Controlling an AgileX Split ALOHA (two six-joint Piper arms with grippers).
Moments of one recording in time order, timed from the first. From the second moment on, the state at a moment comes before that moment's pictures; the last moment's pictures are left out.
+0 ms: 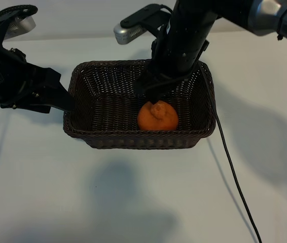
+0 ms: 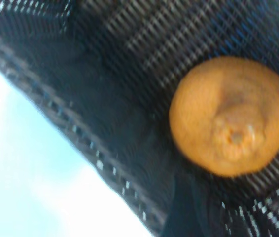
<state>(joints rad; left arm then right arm) -0.11 1.44 -1.12 -0.55 1.06 0.28 0.49 2.01 -1.80 0.19 1.20 -0.18</state>
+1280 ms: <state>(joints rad) -0.11 1.44 -1.12 -0.57 1.05 0.28 0.43 1.91 -1.84 0.07 1.22 -0.12</state>
